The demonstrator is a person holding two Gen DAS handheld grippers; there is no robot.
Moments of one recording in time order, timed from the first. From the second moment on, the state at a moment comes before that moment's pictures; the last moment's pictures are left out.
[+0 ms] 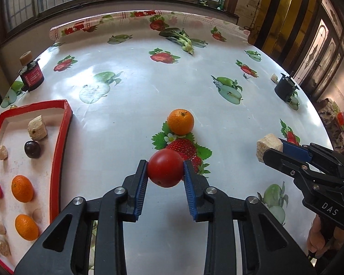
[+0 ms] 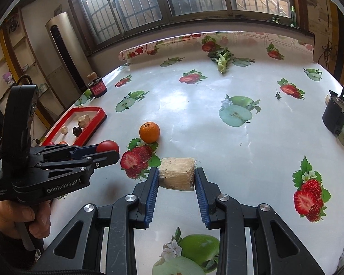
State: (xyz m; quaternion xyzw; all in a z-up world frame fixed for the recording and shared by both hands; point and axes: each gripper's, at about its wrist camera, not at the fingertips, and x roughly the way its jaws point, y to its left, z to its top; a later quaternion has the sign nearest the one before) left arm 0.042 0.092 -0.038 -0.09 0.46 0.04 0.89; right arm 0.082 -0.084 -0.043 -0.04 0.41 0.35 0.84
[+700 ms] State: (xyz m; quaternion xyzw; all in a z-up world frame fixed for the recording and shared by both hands) left arm -0.015 0.140 -0.008 -0.11 0.42 0.09 0.90; right arm 0.054 -0.037 -0.018 -0.07 0.38 0.39 0.84
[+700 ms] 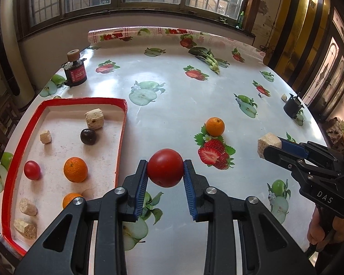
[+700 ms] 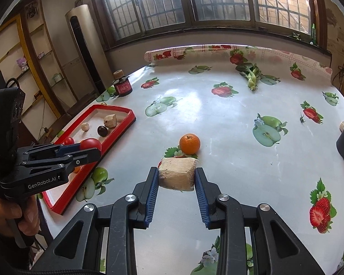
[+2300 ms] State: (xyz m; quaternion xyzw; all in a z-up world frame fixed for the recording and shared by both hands) left arm -0.059 0.234 -0.010 -0.15 0.40 0.16 0.89; right arm 0.026 0.071 -0.010 -0.13 0.37 0.45 0.80
